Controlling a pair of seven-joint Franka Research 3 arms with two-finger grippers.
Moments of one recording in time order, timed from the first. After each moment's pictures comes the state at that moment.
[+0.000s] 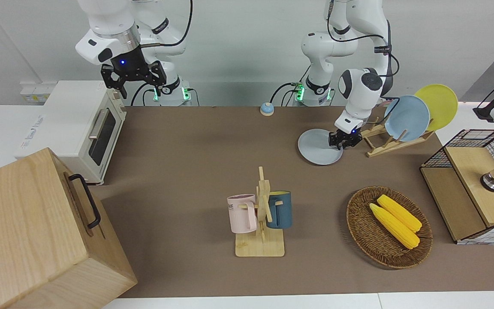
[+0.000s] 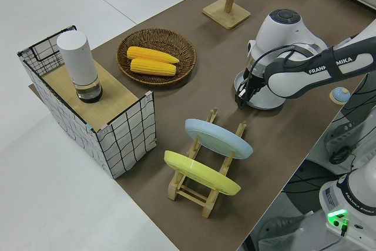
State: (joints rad) left arm -0.01 -0.19 -0.03 -2.52 -0.02 2.30 0.08; right arm -0.05 -0.02 0.19 -1.50 0.00 1.42 0.06
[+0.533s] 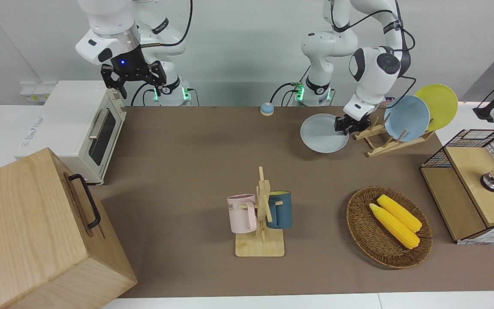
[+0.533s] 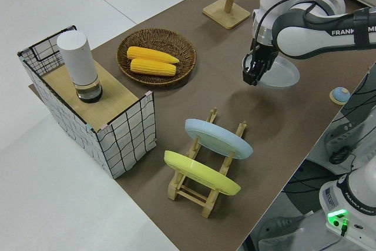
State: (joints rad) left arm 0.00 -0.27 -0.01 -2.40 -0.02 2.05 0.08; right arm -0.05 -0.02 0.19 -1.50 0.00 1.42 0.06
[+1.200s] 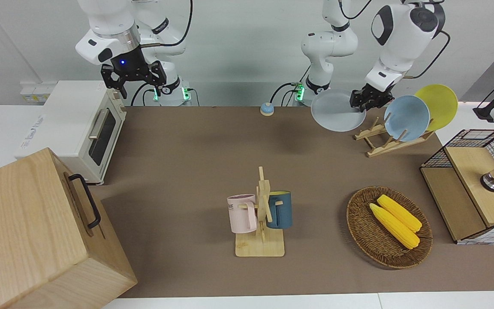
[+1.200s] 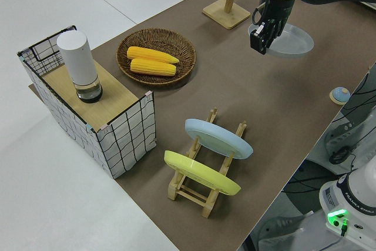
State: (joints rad) left arm 0.00 -0.30 0.00 -2.09 -0.02 1.70 0.08; right arm -0.05 -0.02 0.19 -1.50 0.00 1.42 0.06
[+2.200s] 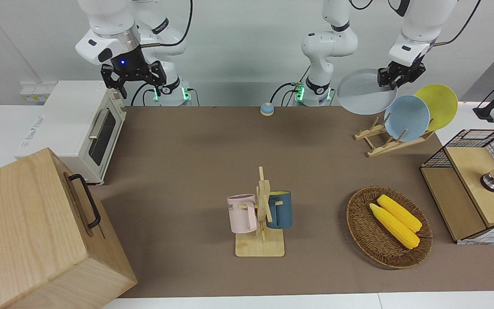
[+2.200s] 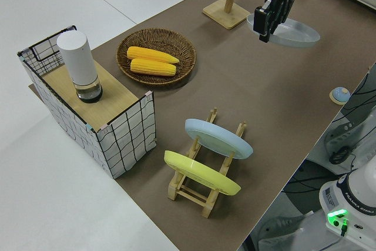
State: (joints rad) left arm 0.01 -0.30 0.01 -1.91 0.26 1.50 0.07; right arm -0.05 -0.02 0.19 -1.50 0.00 1.42 0.06
